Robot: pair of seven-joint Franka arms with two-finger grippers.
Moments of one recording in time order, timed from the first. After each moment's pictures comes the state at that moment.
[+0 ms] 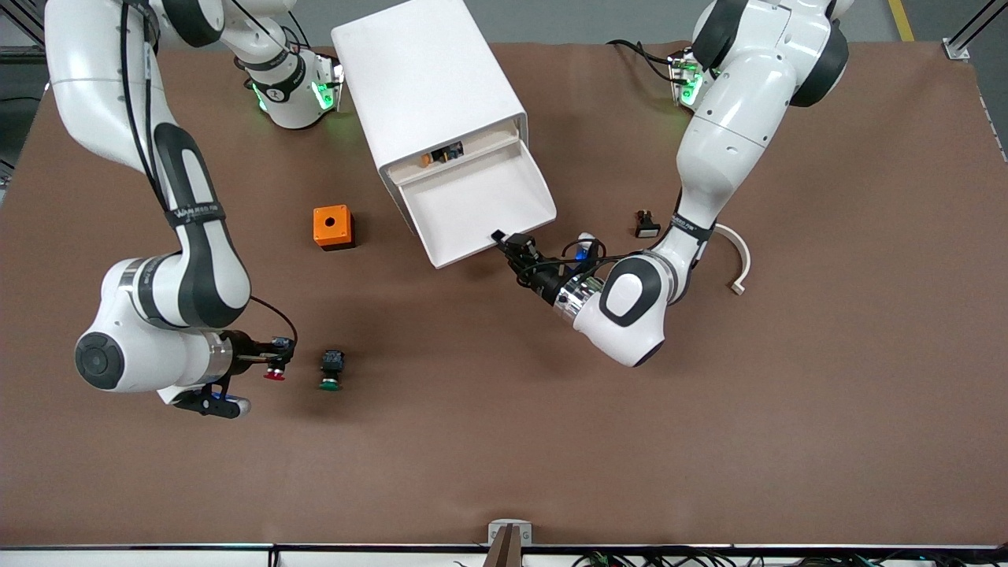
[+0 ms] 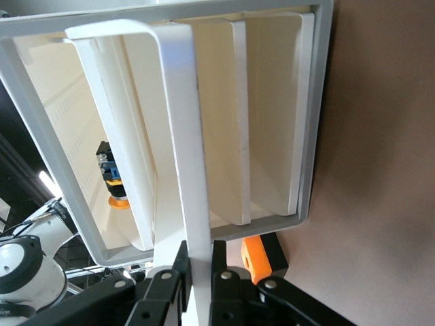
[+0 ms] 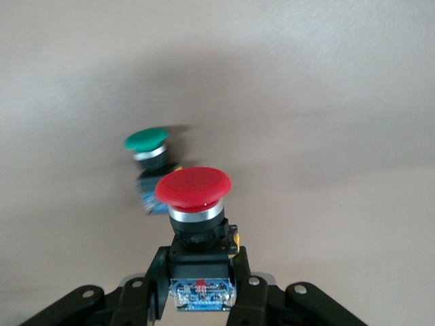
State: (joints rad) left arm -0.43 0.97 -0.10 -1.29 -1.18 1.53 -2.29; right arm 0.13 0.66 -0.04 -1.38 0.21 1.80 0.25
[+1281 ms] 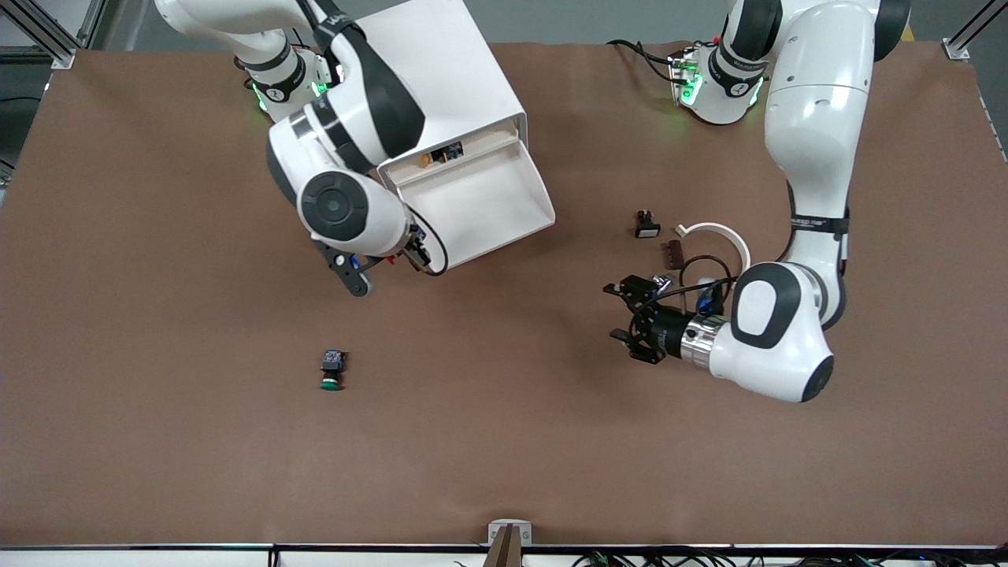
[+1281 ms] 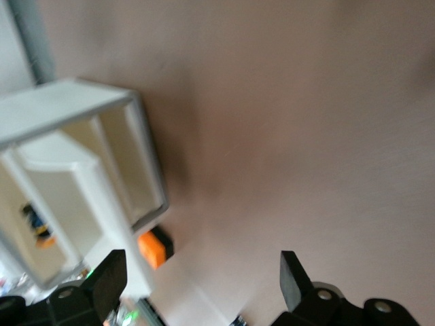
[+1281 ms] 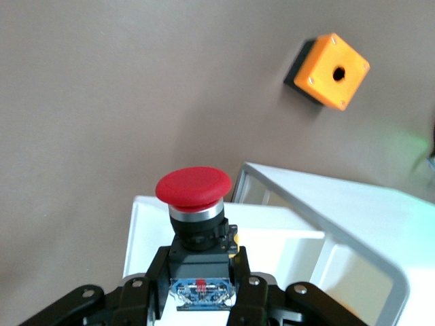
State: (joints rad) left arm -0.38 0.81 0.24 -1.23 -0.87 1.53 -1.97; right arm 0.60 0.45 -0.03 -1.43 0.21 1.58 1.52
